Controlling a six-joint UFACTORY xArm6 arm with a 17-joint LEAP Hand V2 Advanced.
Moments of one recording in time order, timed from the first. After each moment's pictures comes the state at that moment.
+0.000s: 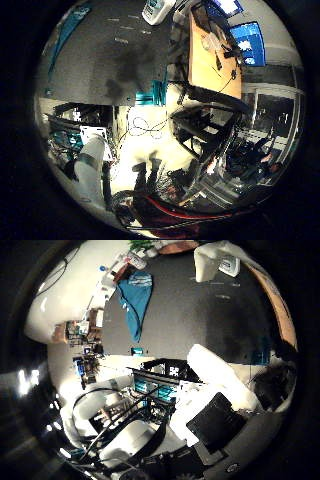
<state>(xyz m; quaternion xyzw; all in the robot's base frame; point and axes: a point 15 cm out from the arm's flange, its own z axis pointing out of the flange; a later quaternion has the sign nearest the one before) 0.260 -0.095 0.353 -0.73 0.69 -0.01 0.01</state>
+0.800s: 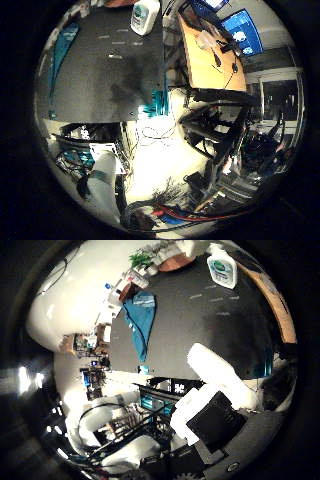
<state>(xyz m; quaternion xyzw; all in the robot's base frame) 0.278 -0.125 0.356 -0.66 0.74 -0.03 0.11</state>
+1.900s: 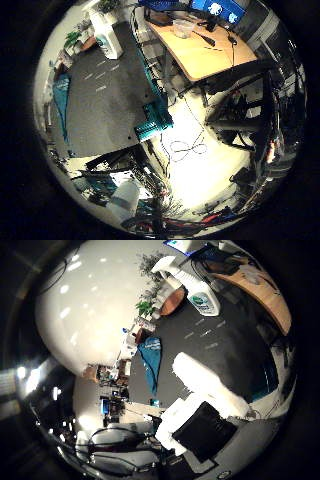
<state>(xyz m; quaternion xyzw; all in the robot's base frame) 0.261 -0.237 0.340 -0.55 0.79 -0.03 0.26</state>
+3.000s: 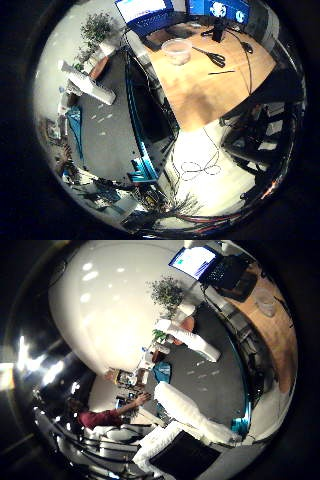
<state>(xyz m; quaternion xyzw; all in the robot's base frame) 0.370 -0.376 0.367 -0.56 0.73 -0.01 0.40</state>
